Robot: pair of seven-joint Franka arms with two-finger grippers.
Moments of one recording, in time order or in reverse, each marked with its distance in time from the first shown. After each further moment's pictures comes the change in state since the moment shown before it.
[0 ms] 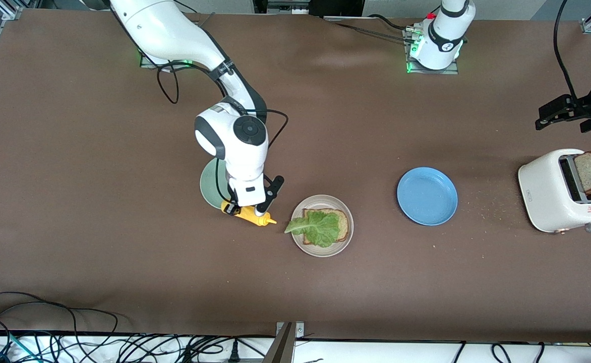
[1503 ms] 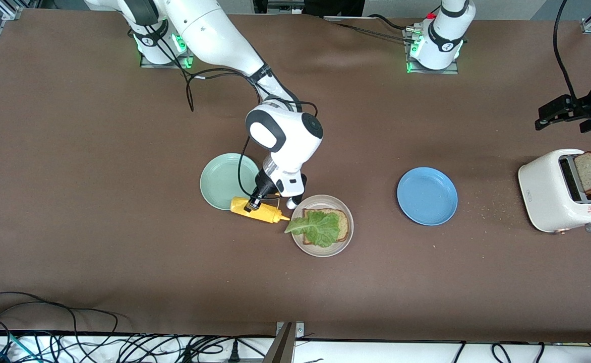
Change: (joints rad) left arm 0.000 0.001 0.000 0.000 0.000 0.000 0.000; right arm 0.227 0.172 -0.156 0.230 -0.154 -0.207 0.056
